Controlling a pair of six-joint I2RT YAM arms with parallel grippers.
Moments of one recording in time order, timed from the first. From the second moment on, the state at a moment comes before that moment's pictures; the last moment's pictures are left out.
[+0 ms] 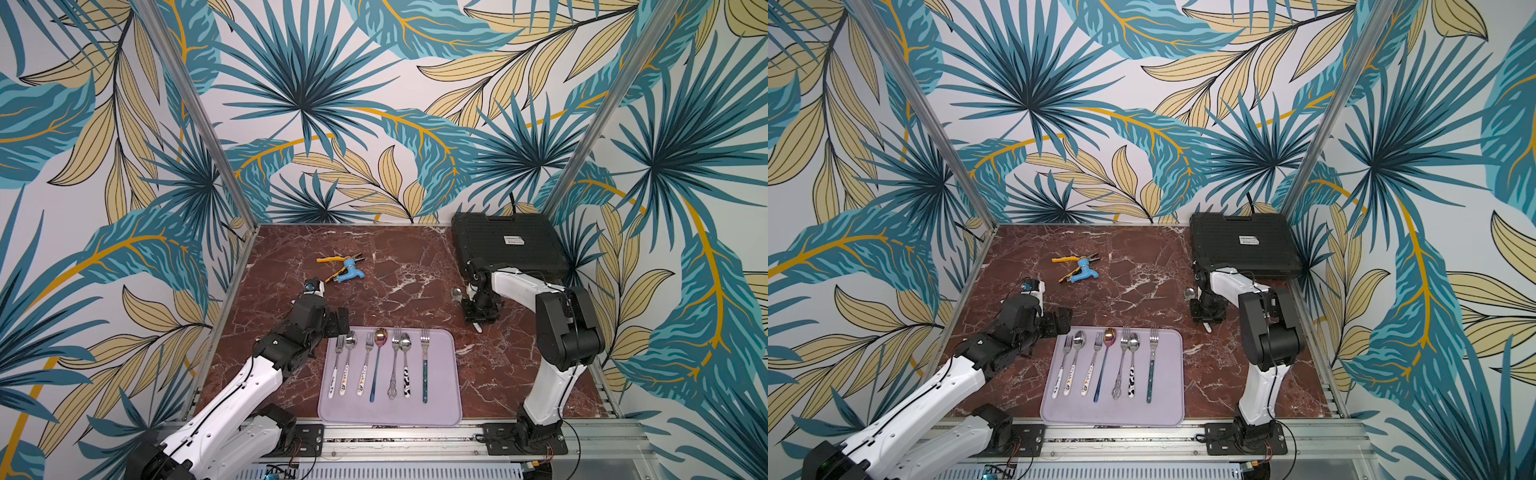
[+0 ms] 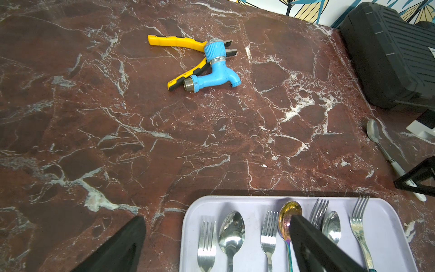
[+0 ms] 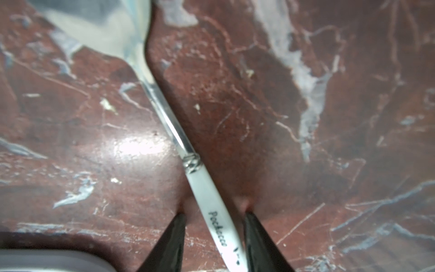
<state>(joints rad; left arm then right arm) -0.43 0.92 0.63 -0.41 -0.16 -0.48 0.19 1.89 1.23 -0.92 0.01 0.24</state>
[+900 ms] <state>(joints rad) -0.43 0.91 0.63 -0.42 -0.16 -0.48 0.25 1.56 1.08 -0.88 -0.04 0.36</state>
